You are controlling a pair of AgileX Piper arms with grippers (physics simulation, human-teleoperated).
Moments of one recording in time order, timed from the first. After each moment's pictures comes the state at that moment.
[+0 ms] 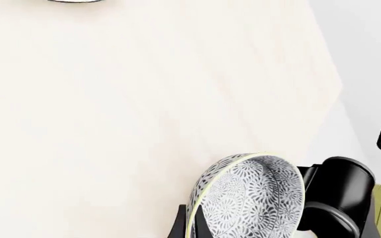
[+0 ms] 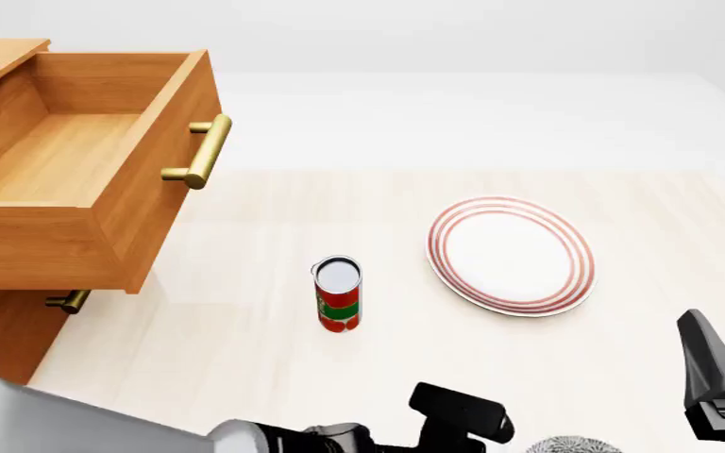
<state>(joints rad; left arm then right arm) -1.32 1.84 -0.91 -0.14 -0.85 0.00 0.03 -0.05 0.03 0.00</state>
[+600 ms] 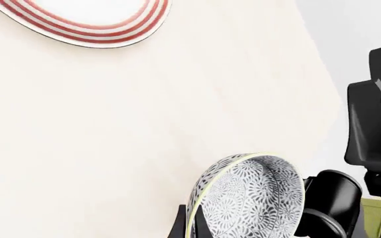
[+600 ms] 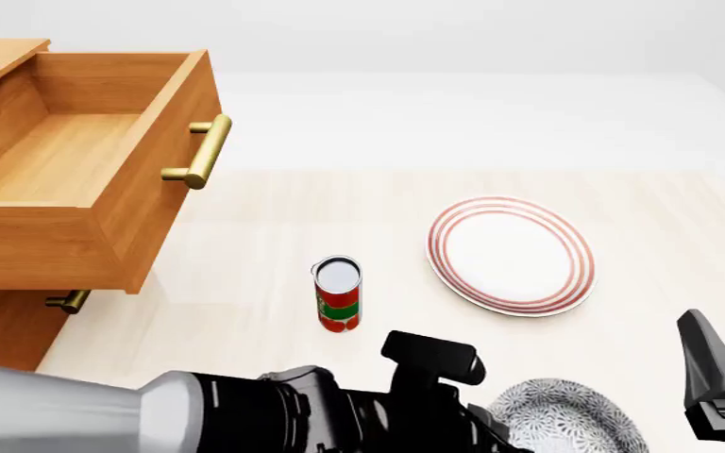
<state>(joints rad) -1.23 1.72 -0.90 -0.04 -0.78 0.00 0.03 -0.05 0.03 0.00</state>
